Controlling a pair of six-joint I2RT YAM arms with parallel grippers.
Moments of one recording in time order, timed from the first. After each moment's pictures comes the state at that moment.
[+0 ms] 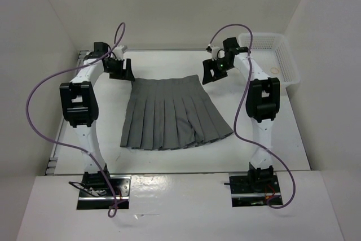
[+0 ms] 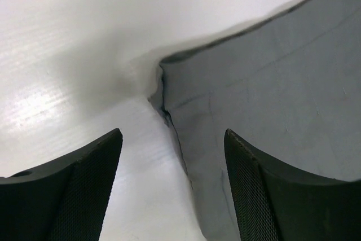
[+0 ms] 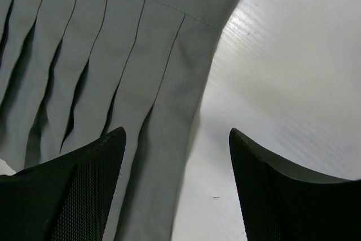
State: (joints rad) left arm 0.10 2.16 1.79 -0.64 0.52 0.18; right arm 0.15 2.25 1.97 -0.85 -0.57 -0.25
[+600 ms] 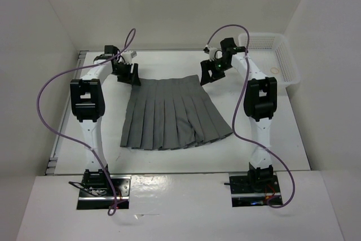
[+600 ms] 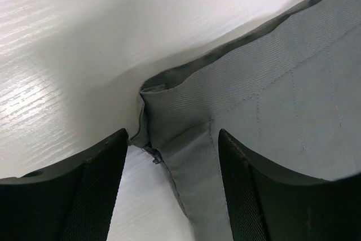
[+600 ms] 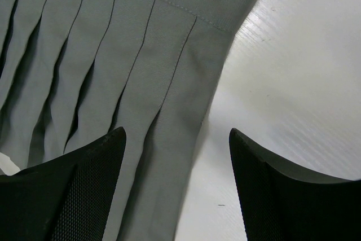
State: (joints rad) left arm 0.05 2.32 1.90 -0.66 0.52 0.21; right arm 0.16 2.30 2.03 -0.89 -0.58 -0.26
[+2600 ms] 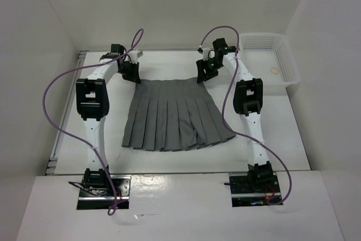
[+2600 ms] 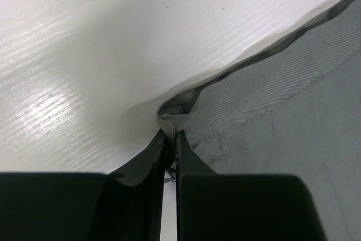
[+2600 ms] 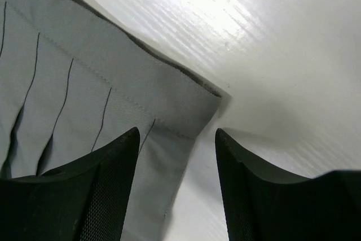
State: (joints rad) left arm 0.00 2.39 1.99 -0.67 0.48 0.26; right arm 0.19 2.62 2.43 -0.98 -0.55 -0.25
